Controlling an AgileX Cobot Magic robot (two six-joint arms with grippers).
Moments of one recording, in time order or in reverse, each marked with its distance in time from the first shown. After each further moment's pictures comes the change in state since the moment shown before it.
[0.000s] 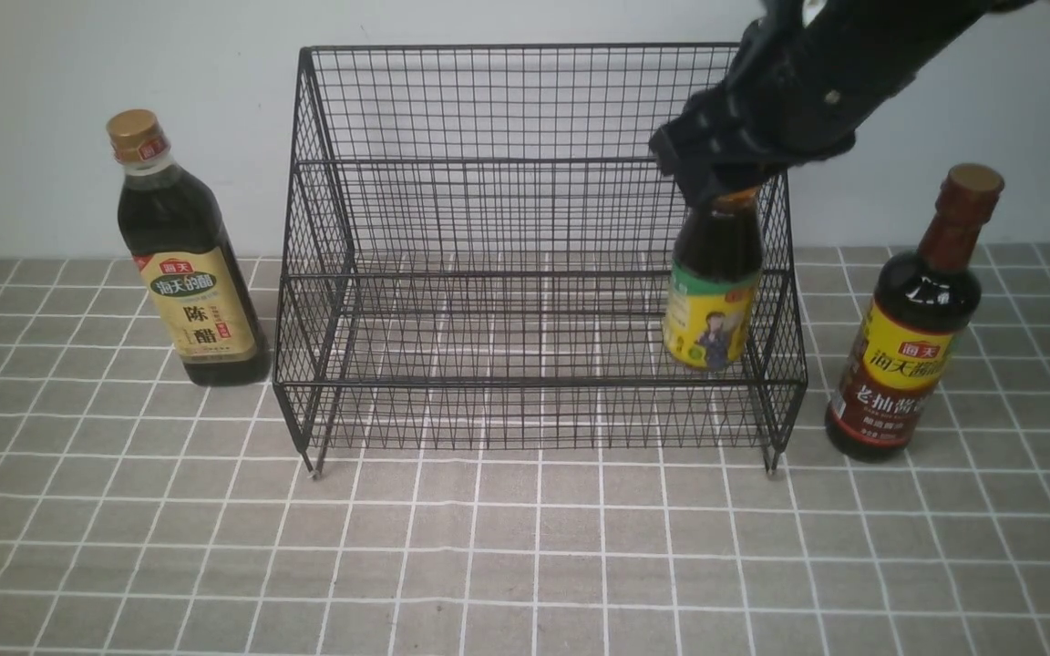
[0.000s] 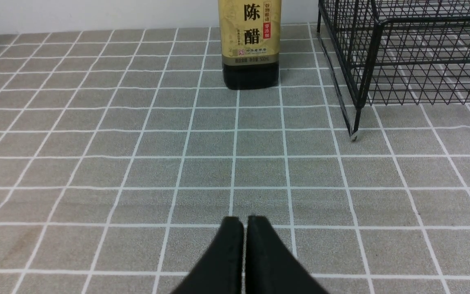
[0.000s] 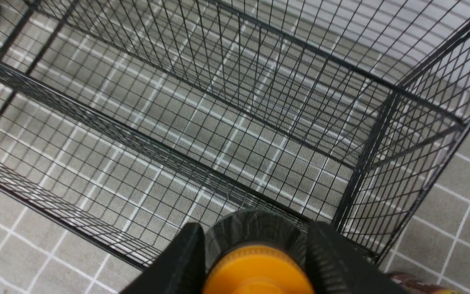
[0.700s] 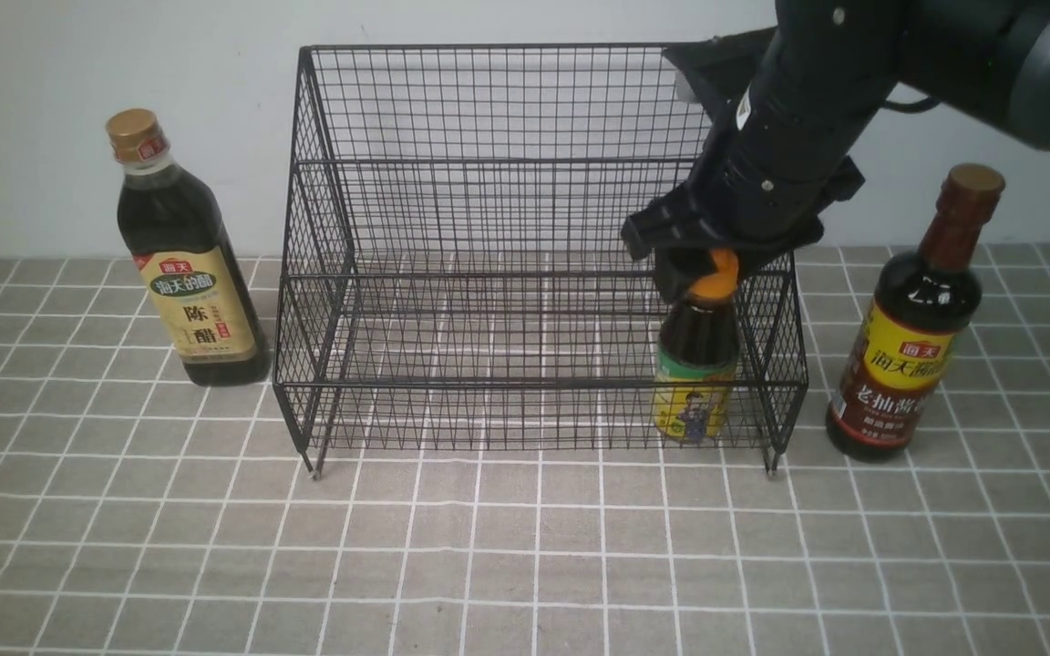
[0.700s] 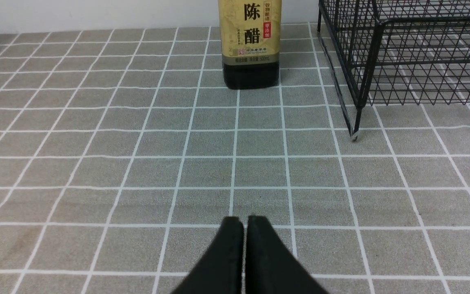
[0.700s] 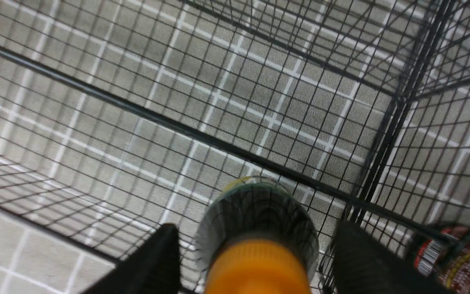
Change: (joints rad) right arm 0.000 0.093 -0.006 0.010 0.061 0.076; left arm 0.000 0.000 0.000 0.000 0.000 0.000
